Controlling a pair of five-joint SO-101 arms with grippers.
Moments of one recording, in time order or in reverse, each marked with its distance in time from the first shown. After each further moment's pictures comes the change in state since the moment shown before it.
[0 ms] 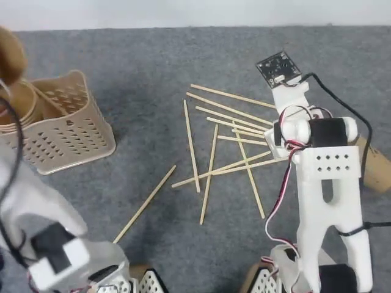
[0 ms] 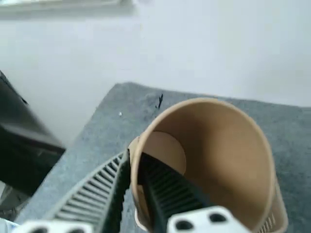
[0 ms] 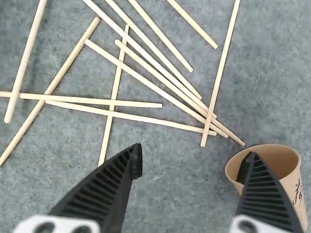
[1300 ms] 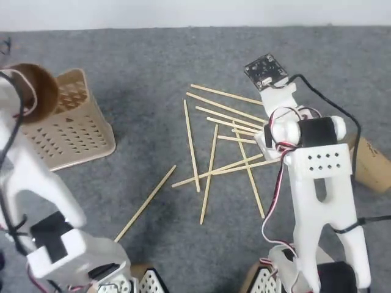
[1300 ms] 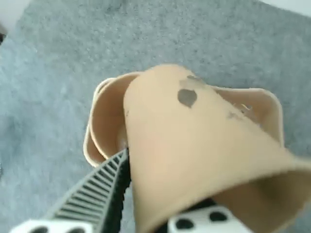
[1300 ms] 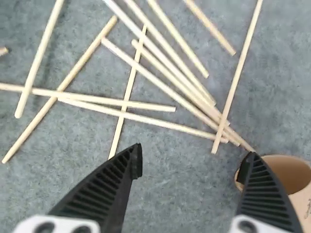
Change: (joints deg) left arm 1.9 2.5 16.3 6.9 9.0; right arm -3.3 0.7 2.5 -1.1 -0.1
